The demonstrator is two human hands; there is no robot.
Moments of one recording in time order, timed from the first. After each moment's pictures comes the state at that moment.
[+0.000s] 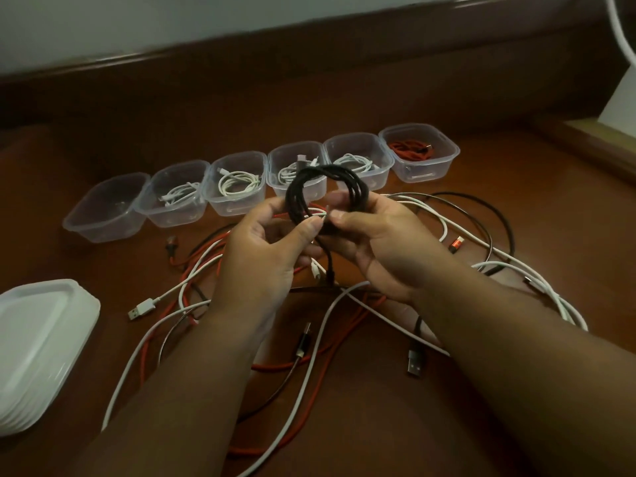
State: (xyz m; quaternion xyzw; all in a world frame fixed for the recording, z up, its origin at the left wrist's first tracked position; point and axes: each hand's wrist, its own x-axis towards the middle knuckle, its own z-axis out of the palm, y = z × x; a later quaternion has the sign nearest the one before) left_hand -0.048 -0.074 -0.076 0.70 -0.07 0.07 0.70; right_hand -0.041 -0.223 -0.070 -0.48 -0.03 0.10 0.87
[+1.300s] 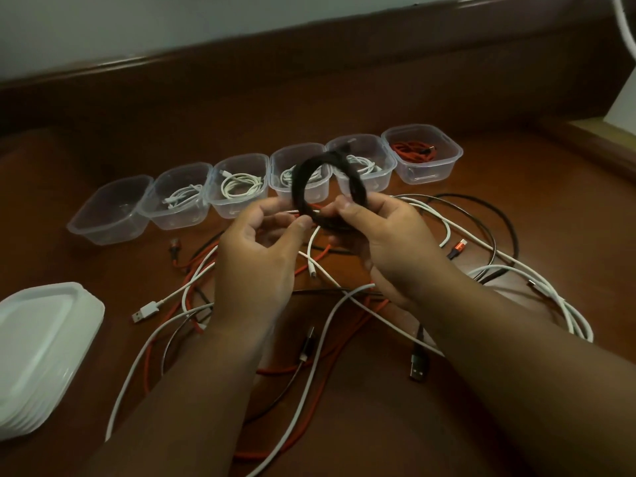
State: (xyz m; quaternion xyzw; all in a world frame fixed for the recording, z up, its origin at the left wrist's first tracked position) left_hand -0.047 -0.073 -0.076 0.75 -0.05 0.18 0.64; right_hand -0.044 -0.221 -0.071 -0.59 -0.04 0.00 0.81
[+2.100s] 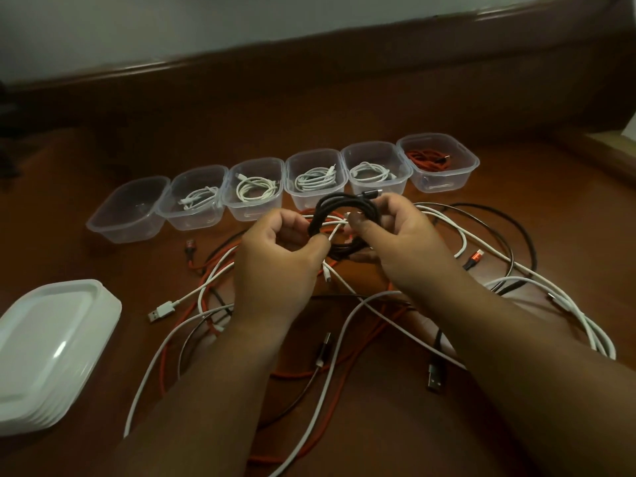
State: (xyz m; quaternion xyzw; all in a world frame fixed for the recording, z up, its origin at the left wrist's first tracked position) left_hand -0.045 -0.071 -0.075 0.80 -0.02 0.21 0.57; right_hand -0.036 -0.222 -0.076 -0.70 -0.05 -0.03 0.71
